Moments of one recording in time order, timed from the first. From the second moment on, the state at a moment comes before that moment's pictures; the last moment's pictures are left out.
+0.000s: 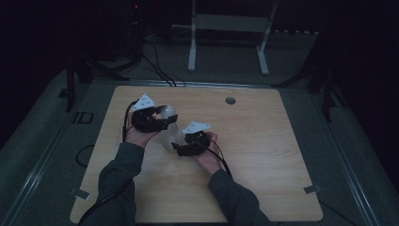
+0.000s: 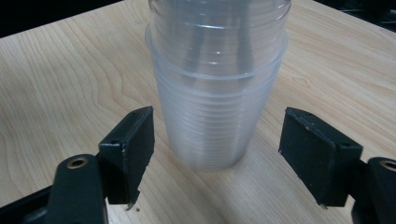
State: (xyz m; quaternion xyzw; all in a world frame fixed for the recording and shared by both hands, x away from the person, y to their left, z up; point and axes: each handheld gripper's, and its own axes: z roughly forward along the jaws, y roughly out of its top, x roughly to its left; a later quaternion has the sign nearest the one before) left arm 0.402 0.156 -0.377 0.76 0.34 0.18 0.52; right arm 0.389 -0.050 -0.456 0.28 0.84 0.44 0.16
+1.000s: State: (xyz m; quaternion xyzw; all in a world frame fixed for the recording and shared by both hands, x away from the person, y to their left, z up) left arm 0.404 0.157 -0.370 0.75 0.35 0.17 0.53; right arm 0.405 -0.031 -0.448 0.28 0.82 0.46 0.17
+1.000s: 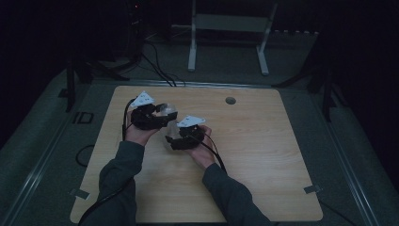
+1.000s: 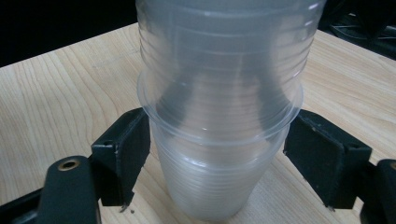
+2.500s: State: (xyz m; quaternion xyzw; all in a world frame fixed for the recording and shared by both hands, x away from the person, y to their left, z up) left arm 0.399 0.163 -0.331 0.75 0.34 0.17 0.55; right arm 0.402 -0.033 -0.453 0.28 0.83 0.45 0.17
